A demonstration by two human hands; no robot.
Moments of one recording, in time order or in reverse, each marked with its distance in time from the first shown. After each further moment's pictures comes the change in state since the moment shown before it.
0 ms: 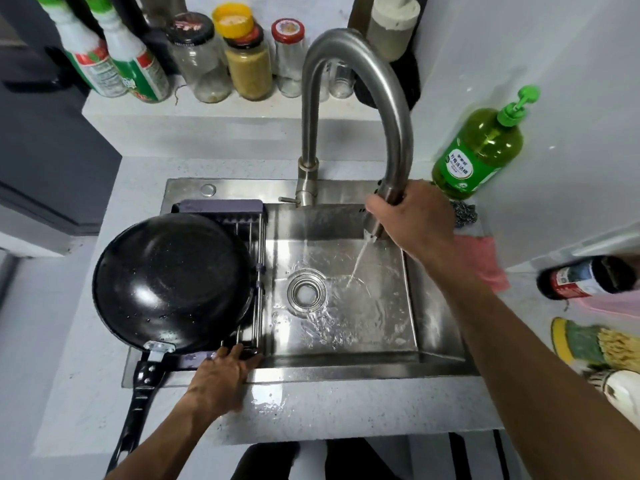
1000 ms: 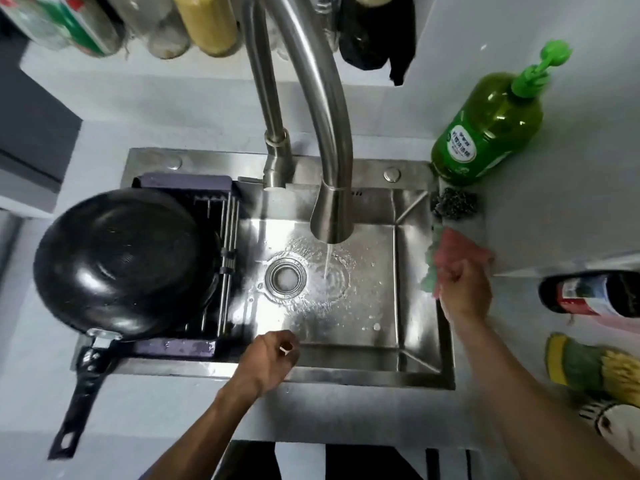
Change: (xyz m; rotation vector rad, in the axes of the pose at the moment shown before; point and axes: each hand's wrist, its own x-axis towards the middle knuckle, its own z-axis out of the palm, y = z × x) left_hand 0.060 0.135 -0.029 -0.910 0.198 -0.036; right_hand -0.012 0.262 0.062 0.005 0.032 0.465
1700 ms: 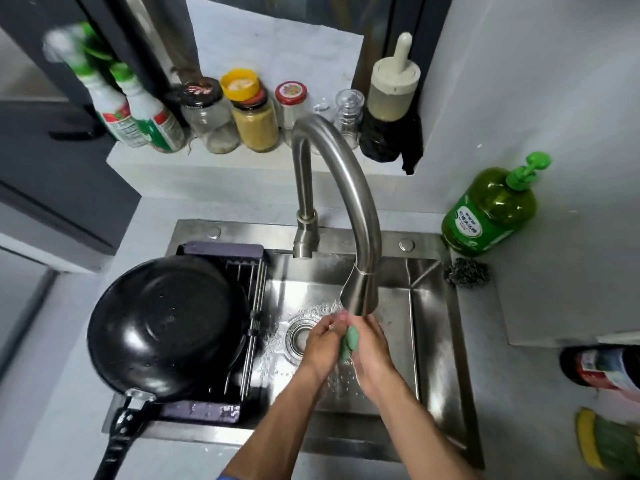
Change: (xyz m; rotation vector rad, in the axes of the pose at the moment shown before) left_hand 0.042 0.115 -0.058 -1.085 0.153 -0.149; right_hand -0.120 -0.169 0.047 1.107 -0.593 0.426
